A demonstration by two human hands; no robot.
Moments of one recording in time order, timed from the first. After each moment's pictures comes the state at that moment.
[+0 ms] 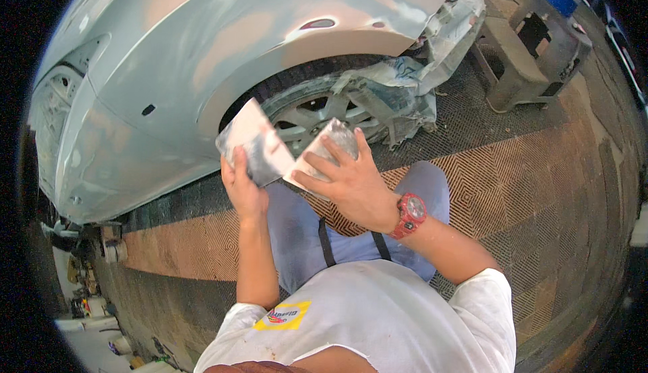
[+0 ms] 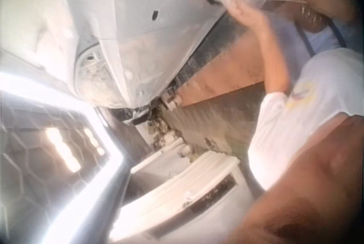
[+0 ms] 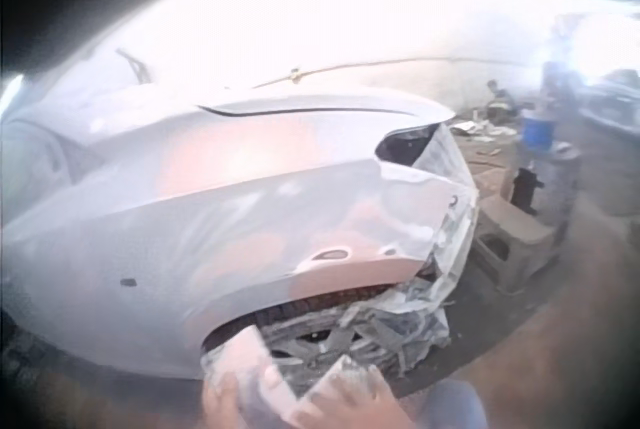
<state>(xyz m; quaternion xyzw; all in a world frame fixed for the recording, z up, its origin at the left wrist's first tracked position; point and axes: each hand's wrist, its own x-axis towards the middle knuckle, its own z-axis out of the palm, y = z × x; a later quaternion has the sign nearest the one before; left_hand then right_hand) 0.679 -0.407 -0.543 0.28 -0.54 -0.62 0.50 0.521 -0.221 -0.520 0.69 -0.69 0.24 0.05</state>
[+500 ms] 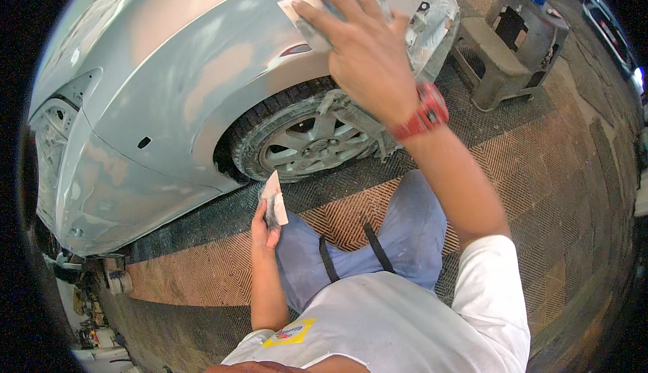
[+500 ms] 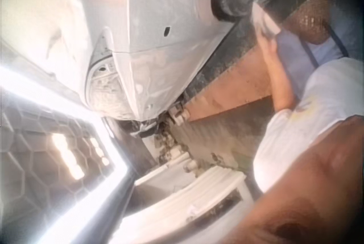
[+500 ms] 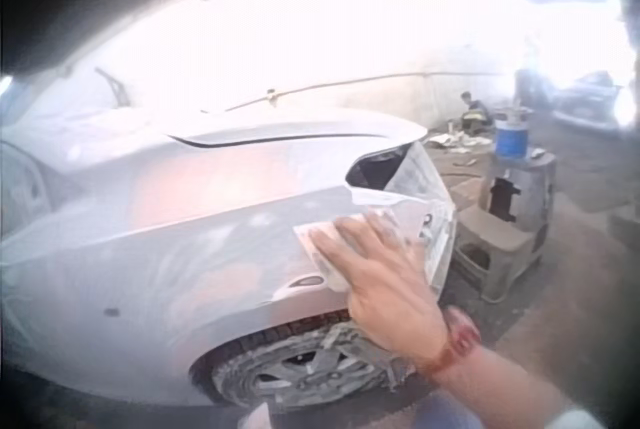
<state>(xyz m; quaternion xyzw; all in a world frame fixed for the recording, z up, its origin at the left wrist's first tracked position) 0.753 -0.445 -0.692 0.32 -0.24 -0.87 0.28 0.406 -0.274 -0.389 0.46 -0.77 0.27 0.34</state>
